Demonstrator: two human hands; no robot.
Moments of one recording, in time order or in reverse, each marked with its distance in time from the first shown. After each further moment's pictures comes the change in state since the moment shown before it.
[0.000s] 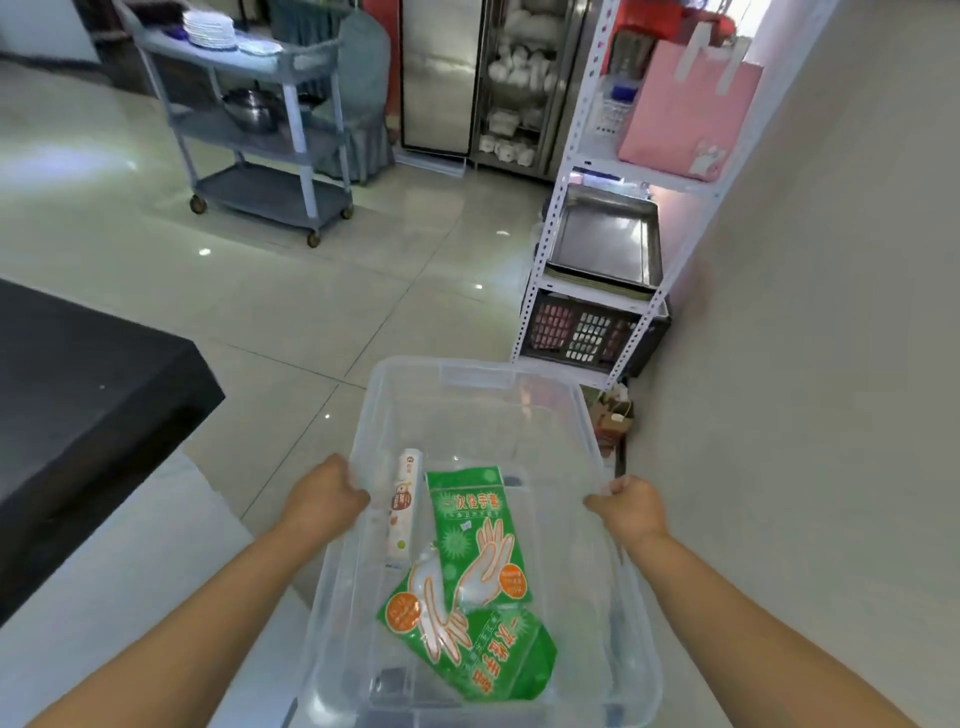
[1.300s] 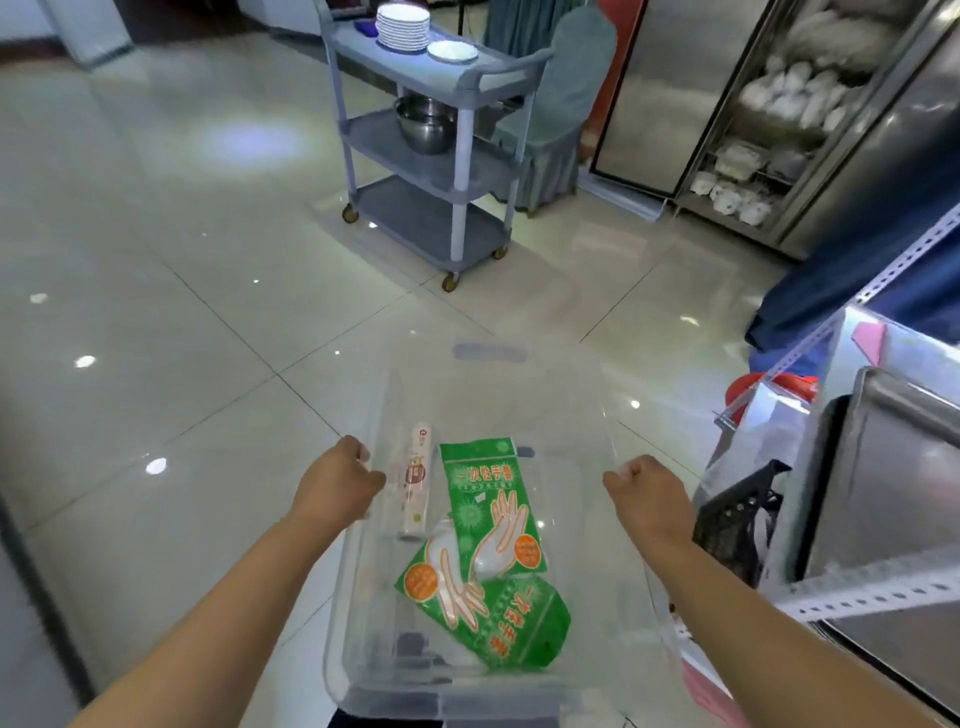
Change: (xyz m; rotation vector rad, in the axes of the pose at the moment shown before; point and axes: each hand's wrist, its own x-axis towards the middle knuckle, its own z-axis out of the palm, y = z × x) left_hand 0.696 0.086 -0.208 -0.320 0.220 -0.359; right_hand 0.611 -0.549 0.256 -0.280 -0.105 -0.446
